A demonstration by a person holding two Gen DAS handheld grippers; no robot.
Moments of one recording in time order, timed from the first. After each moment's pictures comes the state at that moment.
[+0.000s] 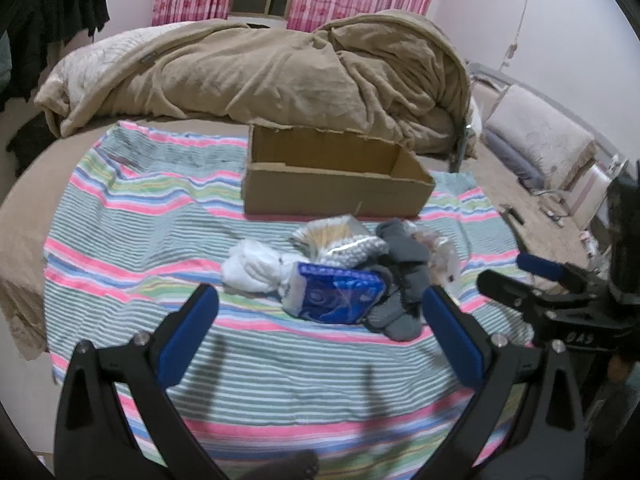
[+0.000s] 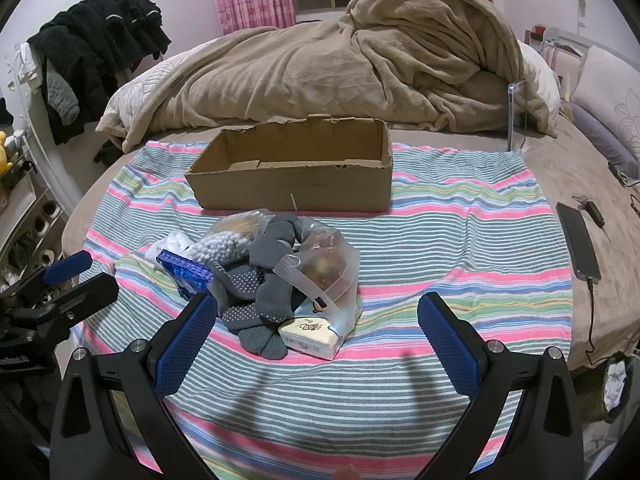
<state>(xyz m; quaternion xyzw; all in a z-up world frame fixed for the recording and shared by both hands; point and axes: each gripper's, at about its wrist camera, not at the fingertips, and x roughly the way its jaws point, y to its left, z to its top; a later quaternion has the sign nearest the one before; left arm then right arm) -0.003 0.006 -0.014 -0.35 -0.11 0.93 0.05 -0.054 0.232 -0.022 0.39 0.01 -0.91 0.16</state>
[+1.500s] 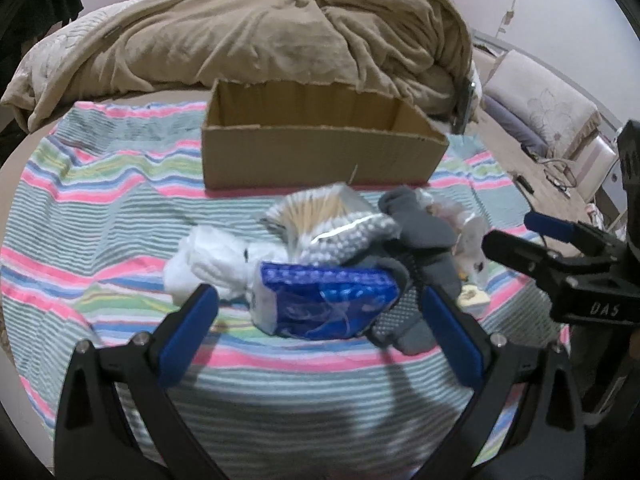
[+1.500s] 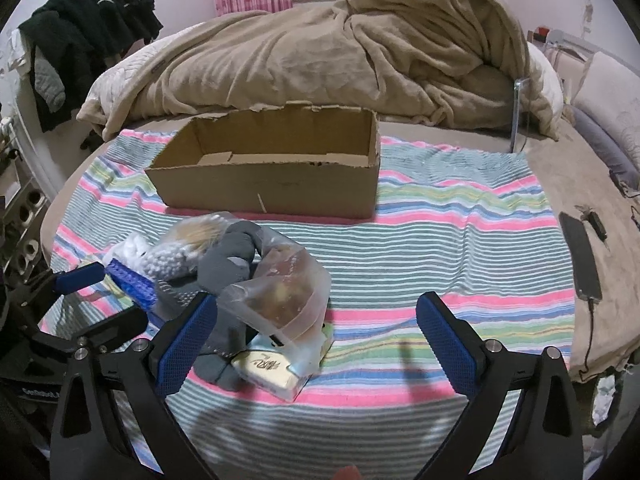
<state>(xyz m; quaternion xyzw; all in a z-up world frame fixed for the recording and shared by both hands) -0.061 0.036 -0.065 -0.41 -0.08 0.91 0.07 -0.100 0.238 -0.044 0.41 0.03 -0.90 0.15</state>
